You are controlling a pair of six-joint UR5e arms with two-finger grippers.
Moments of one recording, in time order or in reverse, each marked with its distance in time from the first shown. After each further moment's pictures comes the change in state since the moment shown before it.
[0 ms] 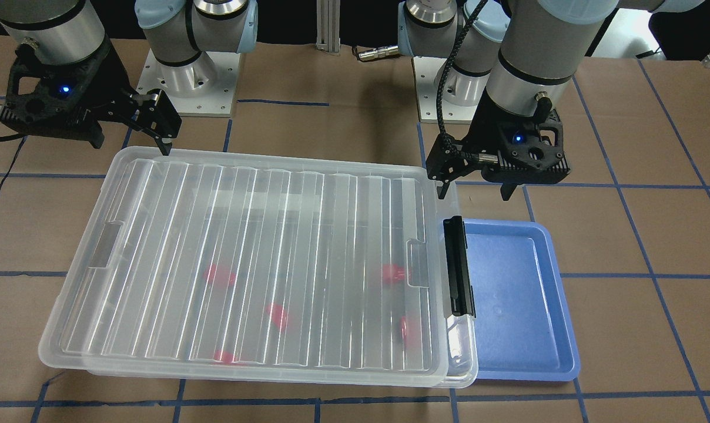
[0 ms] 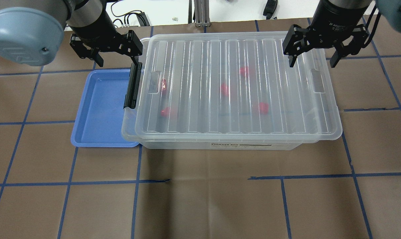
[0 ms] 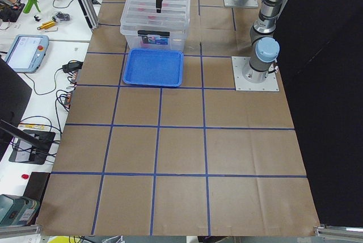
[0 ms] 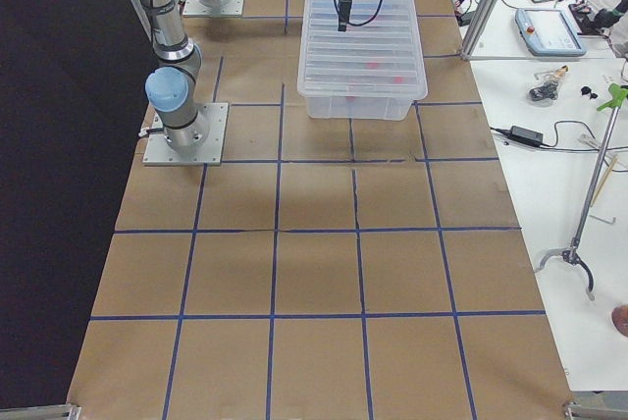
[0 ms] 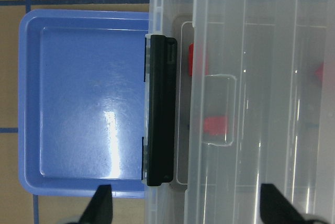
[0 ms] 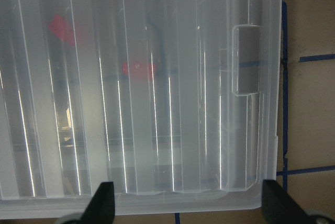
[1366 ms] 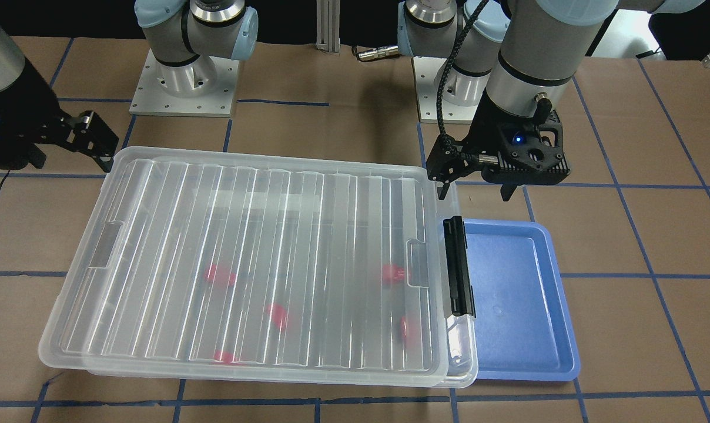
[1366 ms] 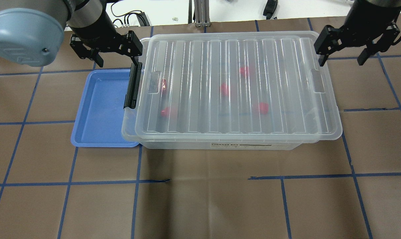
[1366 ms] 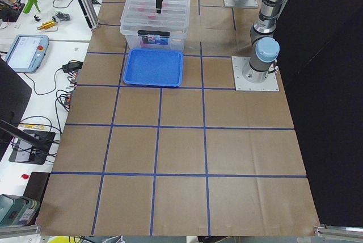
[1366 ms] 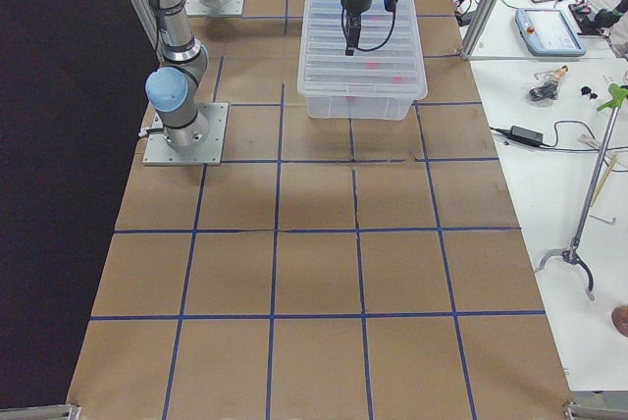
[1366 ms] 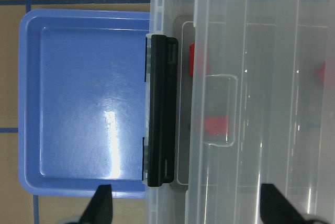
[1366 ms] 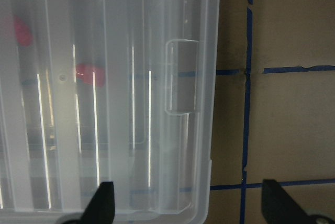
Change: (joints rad) left arm 0.001 0.000 -0.003 0.003 0.000 0.000; right arm -0.192 0.030 0.035 -0.032 -0.008 -0.244
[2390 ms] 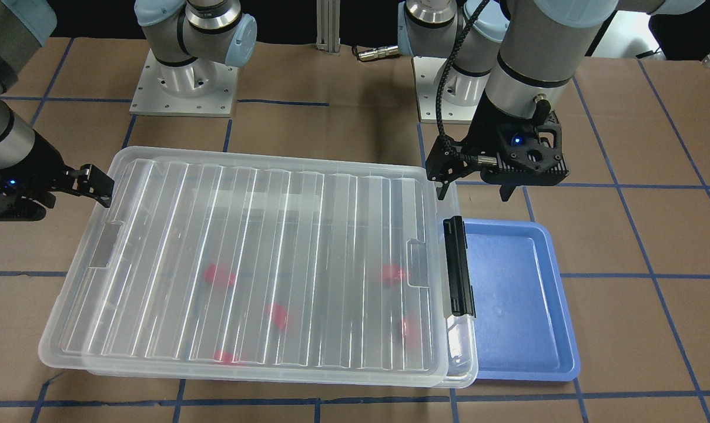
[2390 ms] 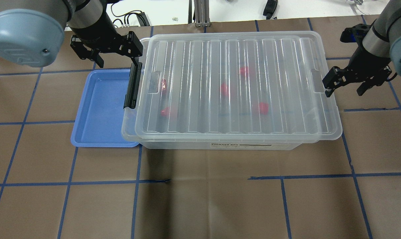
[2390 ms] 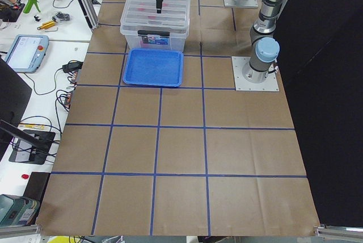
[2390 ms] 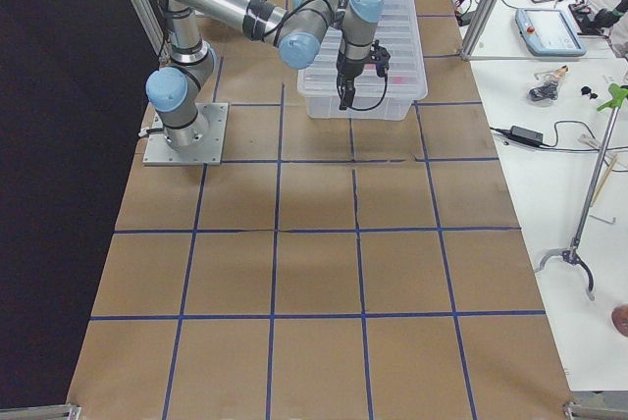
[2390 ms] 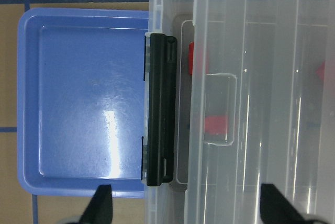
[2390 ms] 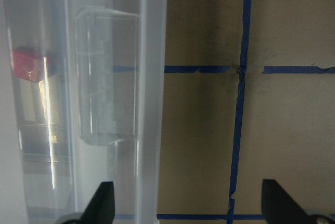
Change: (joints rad) left arm -0.001 0.000 -0.002 0.000 -0.001 0.000; right arm -0.097 0.031 0.281 -0.279 0.009 -0.160
